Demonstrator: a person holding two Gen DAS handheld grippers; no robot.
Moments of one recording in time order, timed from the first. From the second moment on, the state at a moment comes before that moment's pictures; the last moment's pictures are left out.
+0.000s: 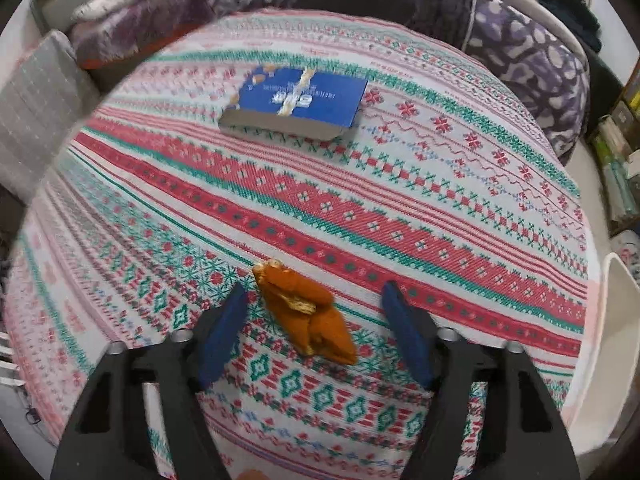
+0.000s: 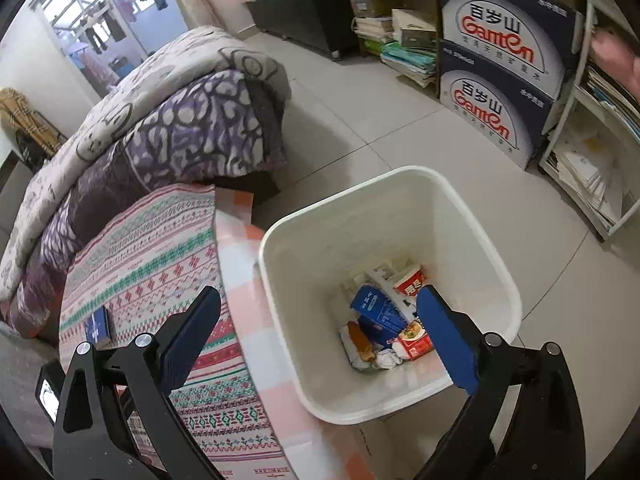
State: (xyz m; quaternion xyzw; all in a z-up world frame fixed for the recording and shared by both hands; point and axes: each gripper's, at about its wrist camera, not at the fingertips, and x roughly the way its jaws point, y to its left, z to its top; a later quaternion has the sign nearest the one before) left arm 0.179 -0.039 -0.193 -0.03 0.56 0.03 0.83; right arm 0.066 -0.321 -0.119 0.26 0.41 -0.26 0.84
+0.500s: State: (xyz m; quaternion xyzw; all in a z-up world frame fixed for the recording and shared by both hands) left arm 0.158 0.105 -0.087 -0.10 0.51 -0.02 0.86; right arm 0.178 -0.119 -0.156 -0.08 0.43 0.02 0.90
